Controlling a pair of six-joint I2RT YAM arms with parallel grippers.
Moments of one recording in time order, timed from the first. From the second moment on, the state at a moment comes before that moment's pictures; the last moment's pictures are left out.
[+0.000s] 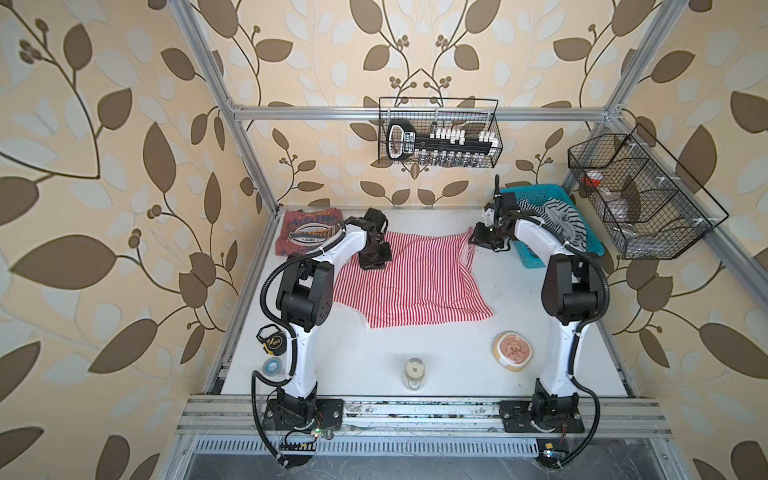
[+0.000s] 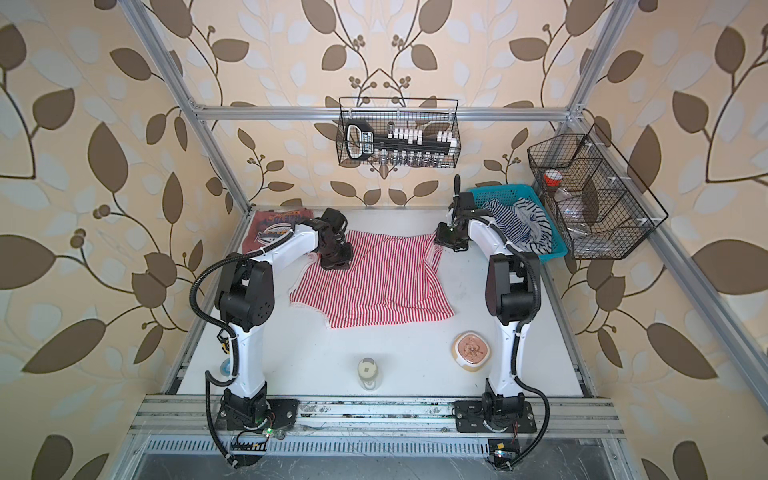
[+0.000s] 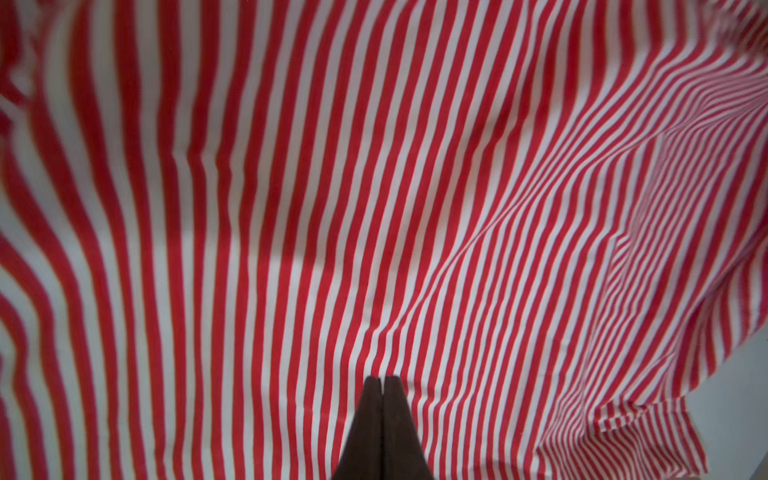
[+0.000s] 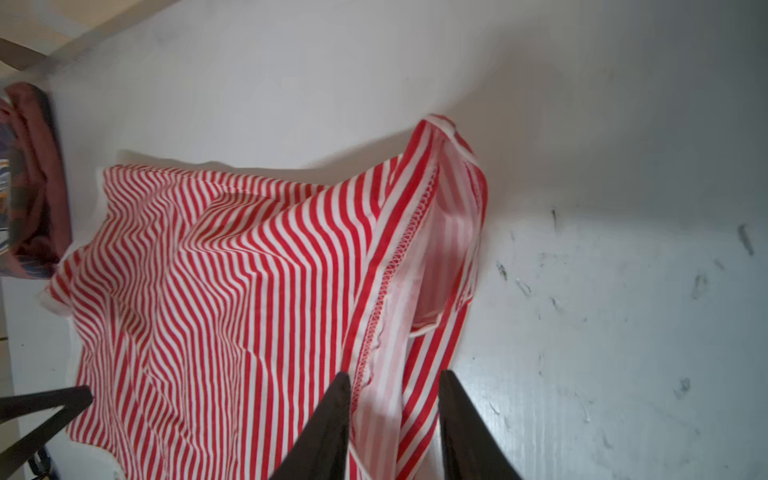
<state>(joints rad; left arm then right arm) -0.34 2.08 1.67 -0.89 0.21 -0.52 0.07 2.15 1.80 -0.76 -0.24 0.27</state>
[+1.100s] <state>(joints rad) -0.31 2.15 1.61 -0.84 0.21 -0.55 0.01 2.30 1.94 -0.89 -0.09 0.18</state>
